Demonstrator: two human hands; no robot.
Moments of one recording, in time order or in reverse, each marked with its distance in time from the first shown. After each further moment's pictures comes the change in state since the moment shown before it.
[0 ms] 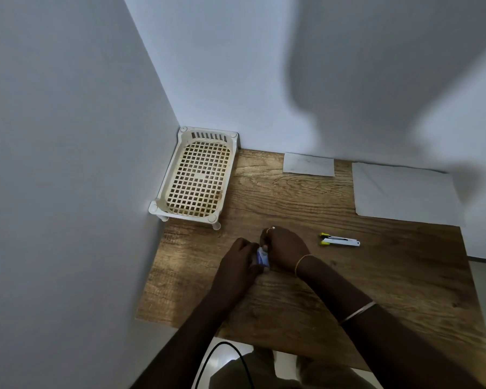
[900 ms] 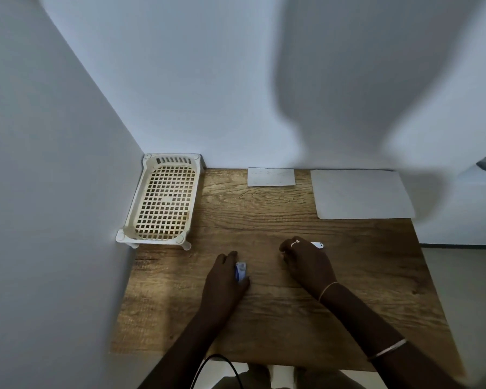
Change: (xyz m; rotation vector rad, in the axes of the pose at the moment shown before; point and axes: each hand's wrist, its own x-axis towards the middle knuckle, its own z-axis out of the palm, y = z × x) left_hand -0.002 0.046 0.013 0.092 0.036 -0.083; right_hand -0.078 0.085 -0.035 0.006 0.391 0.061
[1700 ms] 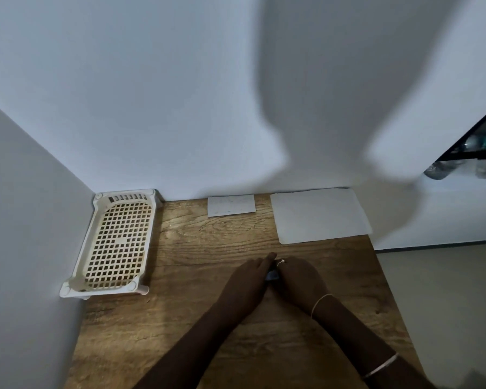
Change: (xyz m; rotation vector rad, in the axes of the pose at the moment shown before) left_hand 0.074 0.122 0.049 0.233 -0.248 0.517; right_hand 0.019 0.064 -0.037 -0.267 -0.057 -0.067
